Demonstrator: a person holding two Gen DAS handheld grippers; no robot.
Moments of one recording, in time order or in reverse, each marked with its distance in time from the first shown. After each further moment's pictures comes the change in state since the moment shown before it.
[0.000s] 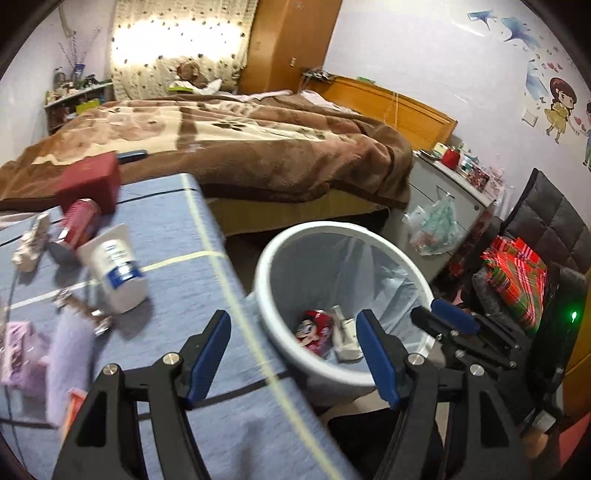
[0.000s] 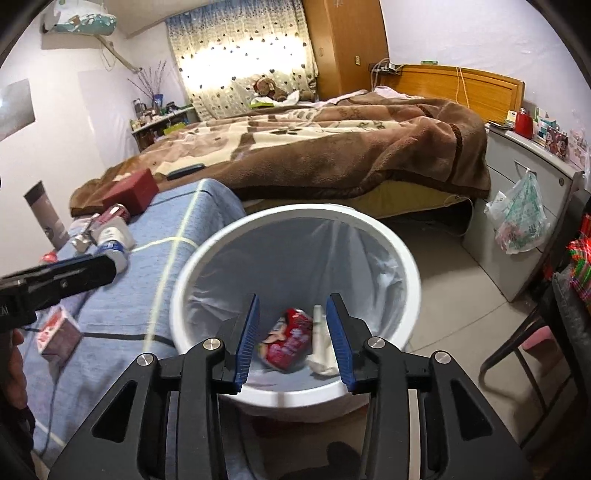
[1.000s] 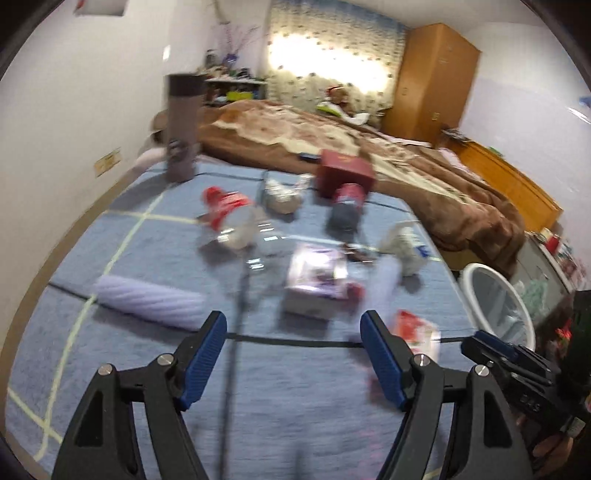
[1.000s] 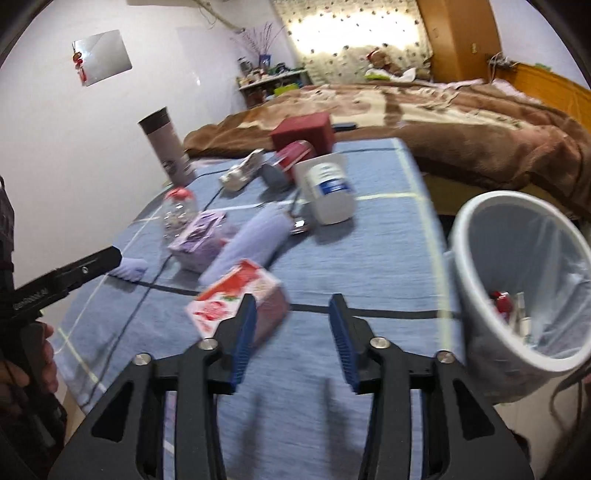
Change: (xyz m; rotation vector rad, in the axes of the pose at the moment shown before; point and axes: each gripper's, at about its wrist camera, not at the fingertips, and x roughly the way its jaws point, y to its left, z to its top) left arm -0.142 0.207 -0.098 -0.345 -0.130 0.388; right arm 0.018 0.176 -0.029 -0.157 0.142 0.363
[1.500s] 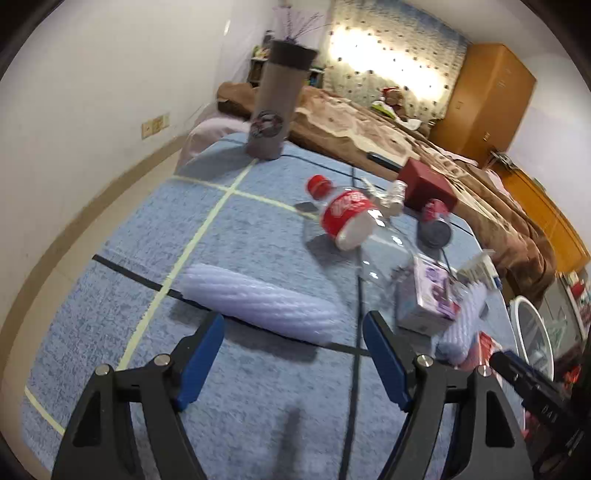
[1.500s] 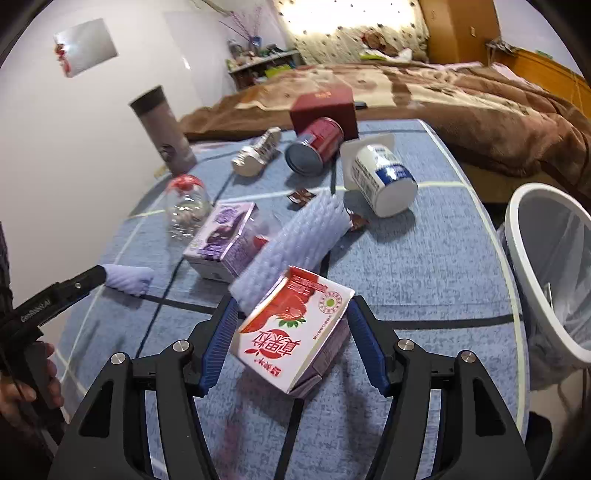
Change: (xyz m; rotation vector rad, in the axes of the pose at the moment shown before) left arm 0.019 0.093 0.005 -0.174 0.052 0.086; right arm 0.039 0.047 0.011 0.044 0.079 -0.067
